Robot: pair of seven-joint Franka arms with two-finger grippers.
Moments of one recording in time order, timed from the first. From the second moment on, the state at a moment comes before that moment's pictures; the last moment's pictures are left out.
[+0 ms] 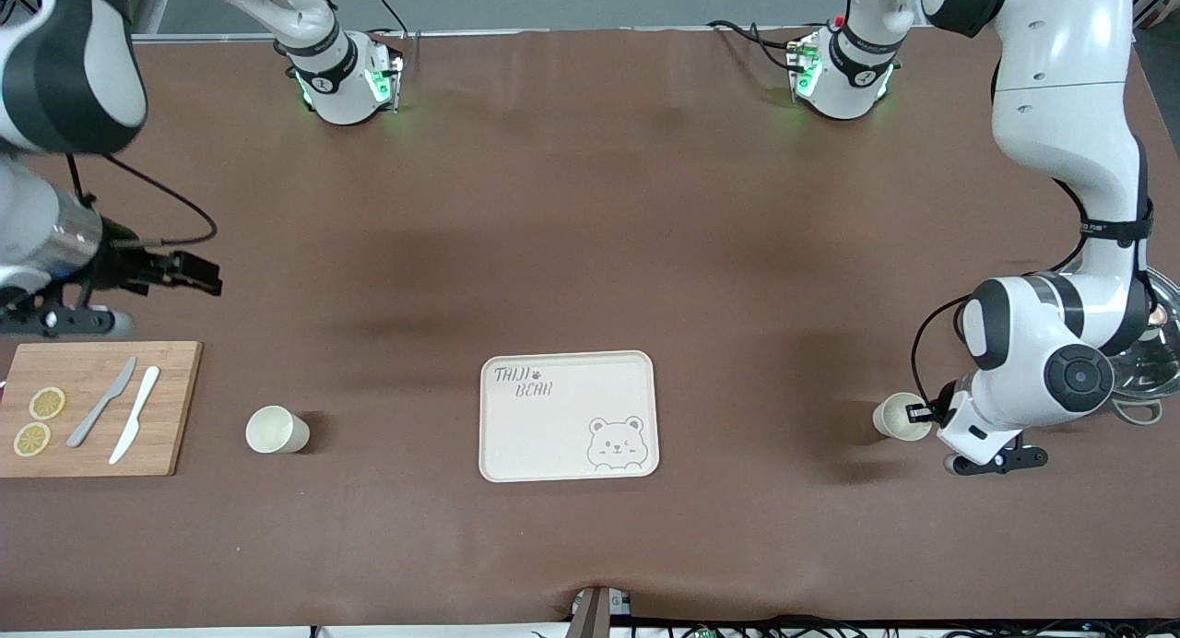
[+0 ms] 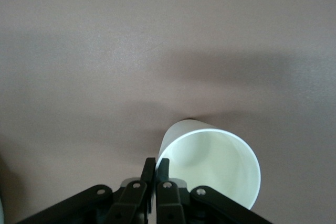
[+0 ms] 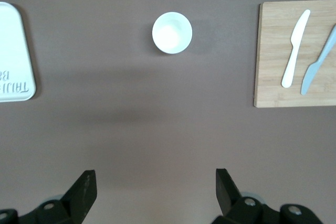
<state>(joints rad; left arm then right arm) -0.10 0.71 0.12 -1.49 -0.02 2.16 -0.11 0.06 0.22 -0.04 -1.55 0.00 1.67 0.04</state>
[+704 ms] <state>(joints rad) -0.11 0.71 0.11 -1.42 -0.02 2.18 -0.19 -0.01 0.46 -0.05 -1.46 0.00 1.83 -0.03</state>
